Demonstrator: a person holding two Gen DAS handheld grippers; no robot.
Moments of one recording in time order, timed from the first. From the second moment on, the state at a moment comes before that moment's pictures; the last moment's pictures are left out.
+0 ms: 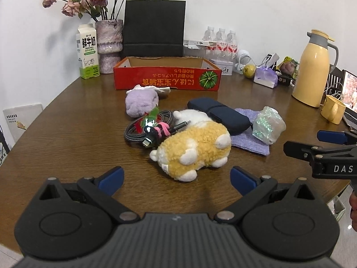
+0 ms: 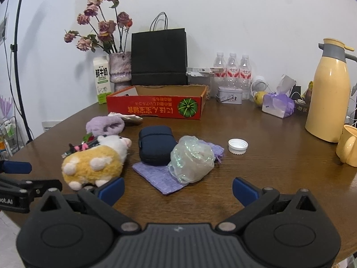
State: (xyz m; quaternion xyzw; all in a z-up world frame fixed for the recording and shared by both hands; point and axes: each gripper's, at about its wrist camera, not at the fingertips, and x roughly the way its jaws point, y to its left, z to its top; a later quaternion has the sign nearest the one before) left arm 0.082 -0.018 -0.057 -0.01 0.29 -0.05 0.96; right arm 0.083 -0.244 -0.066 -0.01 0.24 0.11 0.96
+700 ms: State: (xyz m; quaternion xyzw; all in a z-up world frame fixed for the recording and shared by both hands) left arm 0.124 -0.024 -0.056 -0.03 0.29 -0.04 0.96; right arm 0.166 -0.247 -0.080 -0.04 0.25 0.14 0.96
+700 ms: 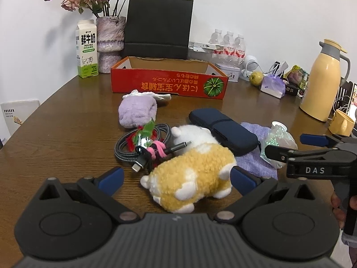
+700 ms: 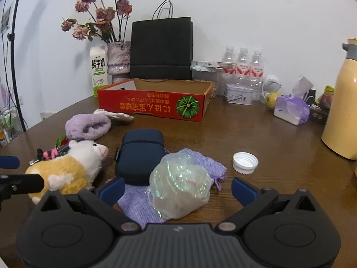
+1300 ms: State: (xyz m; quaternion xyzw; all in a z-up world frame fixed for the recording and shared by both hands) left arm 0.139 -0.031 -0.054 -0.04 0.30 -0.02 0.95; right arm 0.192 -0.260 -0.094 0.00 0.27 0.17 0.95
